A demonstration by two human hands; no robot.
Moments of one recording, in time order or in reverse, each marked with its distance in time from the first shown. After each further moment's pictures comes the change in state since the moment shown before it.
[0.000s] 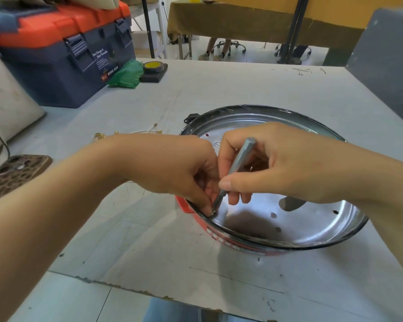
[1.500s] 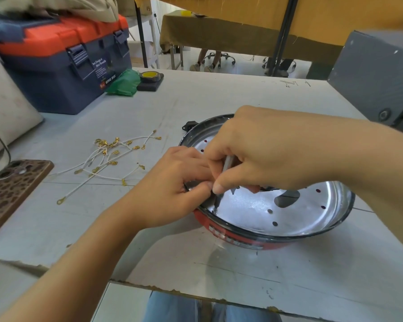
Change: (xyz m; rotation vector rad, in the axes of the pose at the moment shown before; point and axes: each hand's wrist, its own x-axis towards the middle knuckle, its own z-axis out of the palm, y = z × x) left_hand -0.007 -0.023 0.053 -0.065 0.696 0.353; right_hand 0.014 -0.045 -0.002 -0.670 -0.058 -0.037
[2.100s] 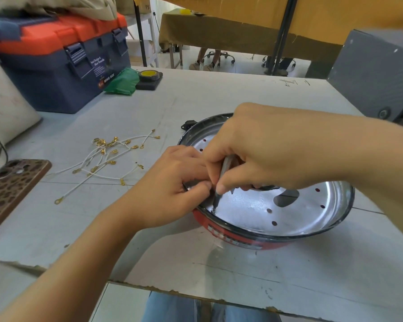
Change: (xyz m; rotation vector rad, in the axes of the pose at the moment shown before) left_hand 0.000 -0.001 0.000 0.007 -0.010 -0.008; right_hand -0.001 0.001 -0.002 -0.012 0.014 -0.055
